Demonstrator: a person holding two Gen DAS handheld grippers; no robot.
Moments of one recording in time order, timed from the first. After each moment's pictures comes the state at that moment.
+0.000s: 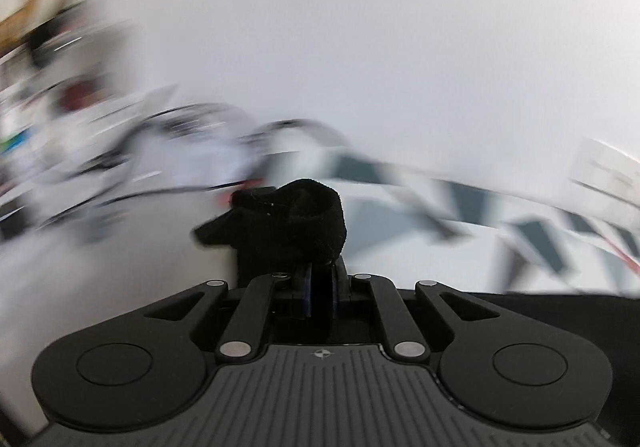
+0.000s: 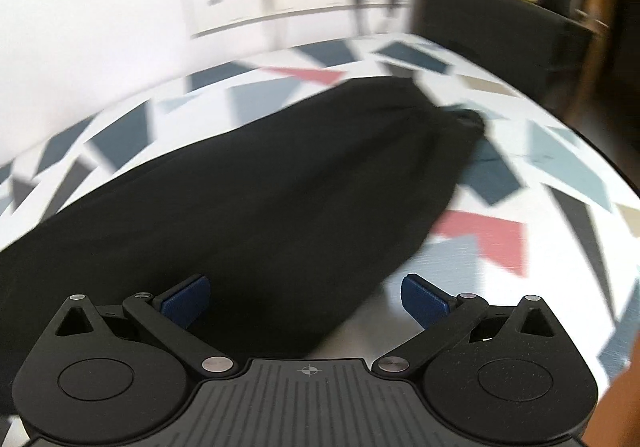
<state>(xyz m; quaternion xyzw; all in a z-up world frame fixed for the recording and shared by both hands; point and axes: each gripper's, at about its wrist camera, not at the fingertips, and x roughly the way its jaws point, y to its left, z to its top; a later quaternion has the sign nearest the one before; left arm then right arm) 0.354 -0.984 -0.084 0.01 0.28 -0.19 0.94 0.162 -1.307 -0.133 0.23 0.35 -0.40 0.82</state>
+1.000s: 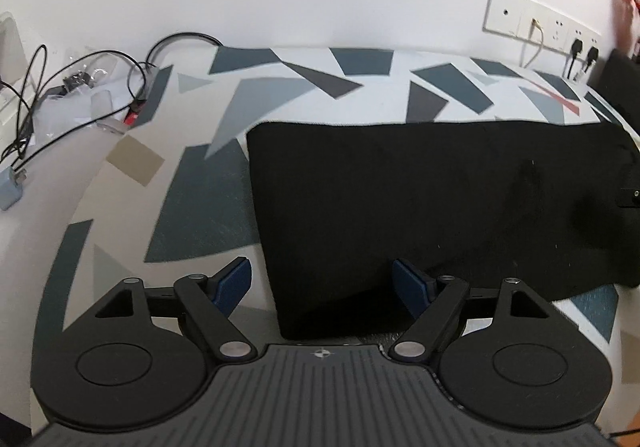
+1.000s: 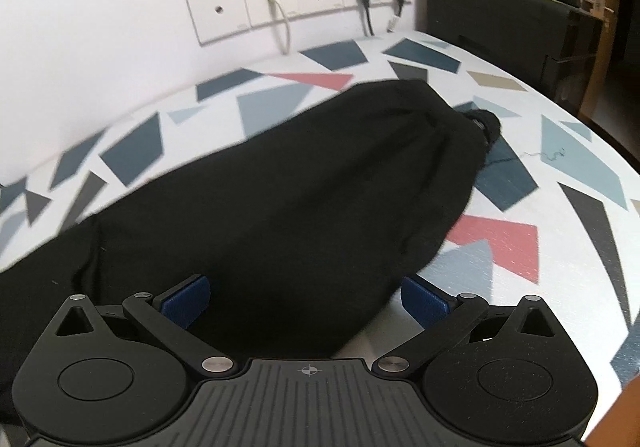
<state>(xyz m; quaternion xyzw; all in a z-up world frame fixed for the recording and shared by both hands) 0.321 -0.993 -0.140 0.11 0.40 -0.26 0.87 0.172 -1.308 -0.138 0.24 0.35 -0.37 0.82</state>
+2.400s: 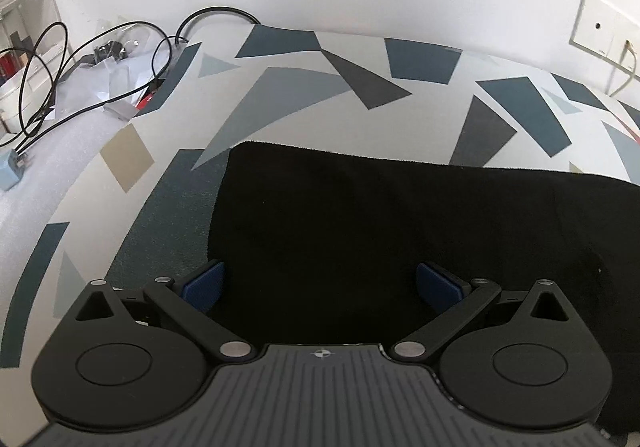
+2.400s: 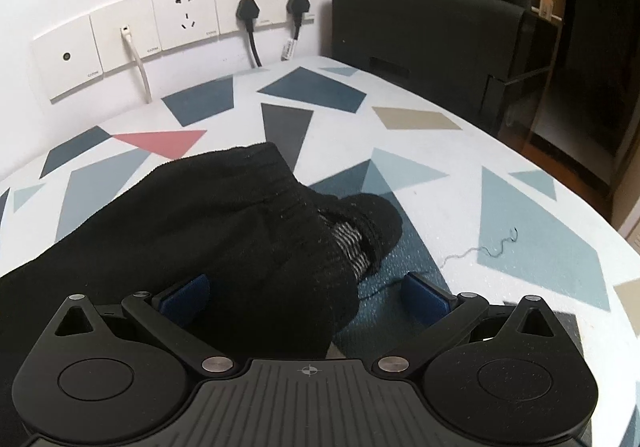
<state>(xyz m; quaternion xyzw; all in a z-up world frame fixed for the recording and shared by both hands) 0.374 -1.062 -0.156 0.08 0.44 -0.12 0.89 0.177 -1.458 -0.172 0.21 0.32 -0.46 0.80</state>
